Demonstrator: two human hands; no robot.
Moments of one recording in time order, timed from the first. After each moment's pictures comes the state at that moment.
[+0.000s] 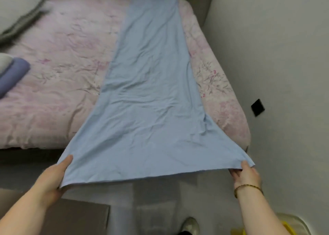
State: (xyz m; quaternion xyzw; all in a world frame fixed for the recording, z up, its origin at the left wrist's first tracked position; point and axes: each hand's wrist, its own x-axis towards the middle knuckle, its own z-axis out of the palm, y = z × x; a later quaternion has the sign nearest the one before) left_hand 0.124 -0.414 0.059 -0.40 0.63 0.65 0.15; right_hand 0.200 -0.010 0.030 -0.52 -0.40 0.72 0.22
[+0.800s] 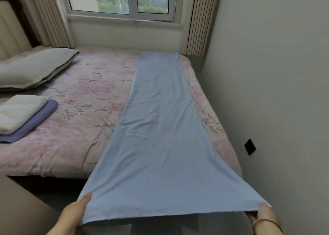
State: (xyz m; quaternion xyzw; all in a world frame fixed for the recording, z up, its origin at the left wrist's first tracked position) left_hand 0.169 -0.394 0.122 -0.41 0.67 0.61 0.11; right_hand 0.239 0.014 0.118 -0.58 -0.38 0.70 0.20
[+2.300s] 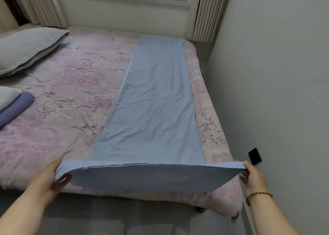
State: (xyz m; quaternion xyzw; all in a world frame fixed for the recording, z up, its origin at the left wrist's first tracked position) left_hand 0.003 -0.351 0.133 -0.41 0.53 0.74 0.03; right_hand 0.059 0.104 0.128 -0.45 -0.54 0.70 0.14
